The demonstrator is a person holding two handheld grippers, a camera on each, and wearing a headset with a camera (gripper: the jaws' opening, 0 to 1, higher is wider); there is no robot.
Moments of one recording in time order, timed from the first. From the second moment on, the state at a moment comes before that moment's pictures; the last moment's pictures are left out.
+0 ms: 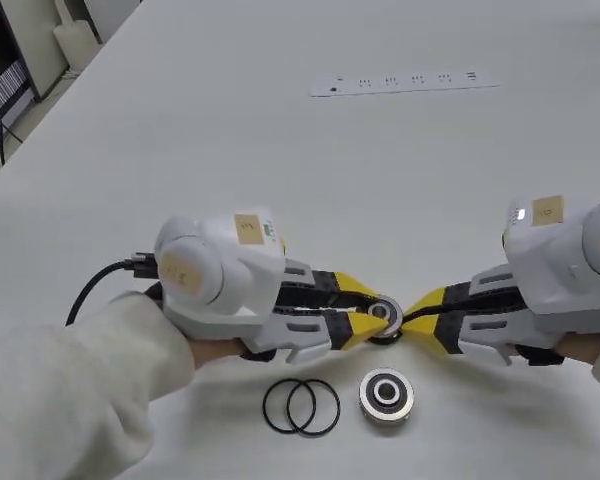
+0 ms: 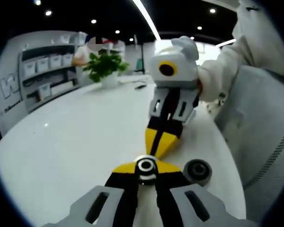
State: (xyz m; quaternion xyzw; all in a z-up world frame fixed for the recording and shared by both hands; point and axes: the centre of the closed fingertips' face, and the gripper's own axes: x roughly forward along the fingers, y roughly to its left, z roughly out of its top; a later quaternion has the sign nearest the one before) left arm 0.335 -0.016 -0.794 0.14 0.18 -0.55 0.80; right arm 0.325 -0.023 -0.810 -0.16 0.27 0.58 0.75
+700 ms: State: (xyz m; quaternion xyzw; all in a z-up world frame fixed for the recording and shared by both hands) left arm 0.333 -0.017 -0.794 0.15 0.18 -0.56 0.80; right arm 0.330 -0.029 -0.812 -0.08 0.35 0.53 0.77
